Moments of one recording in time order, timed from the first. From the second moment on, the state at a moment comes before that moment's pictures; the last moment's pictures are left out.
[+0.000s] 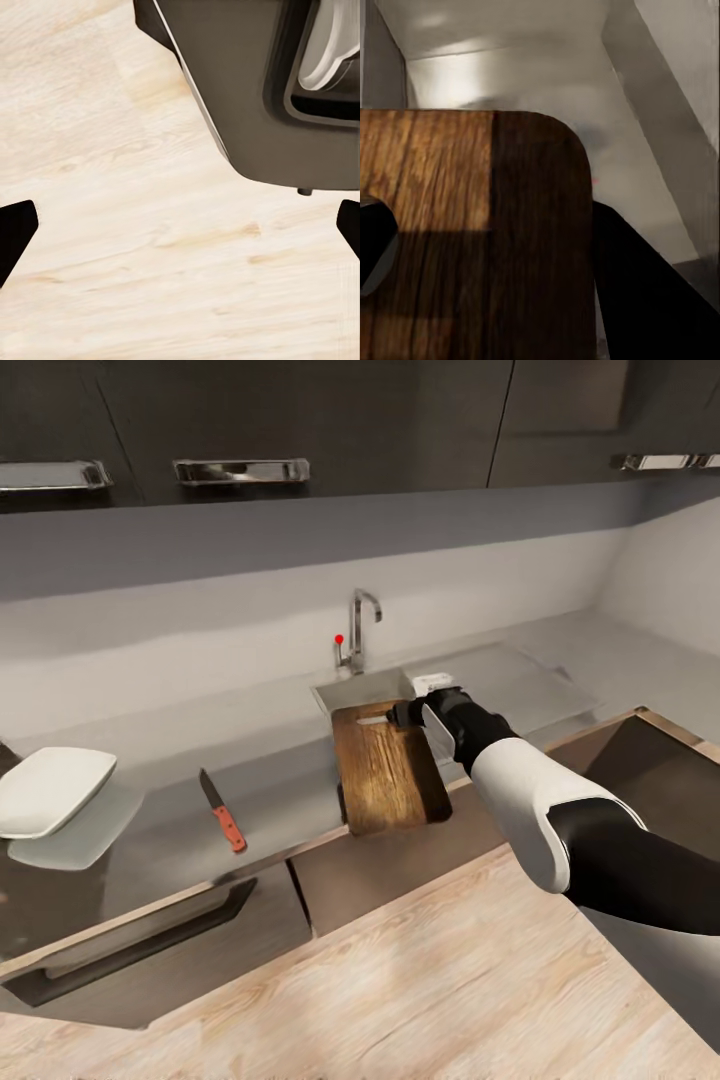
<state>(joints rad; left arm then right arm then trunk) 0.39 -0.02 0.02 -0.44 0.06 -0.14 -0.01 -1.46 0.17 0.10 -0.27 0.02 0.49 -0.01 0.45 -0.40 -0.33</state>
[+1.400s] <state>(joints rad) 0.39 -0.02 0.02 -0.44 0.06 -0.14 -0.01 -1.46 0.17 0.10 -0.29 -0.42 0.48 -0.45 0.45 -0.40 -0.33</state>
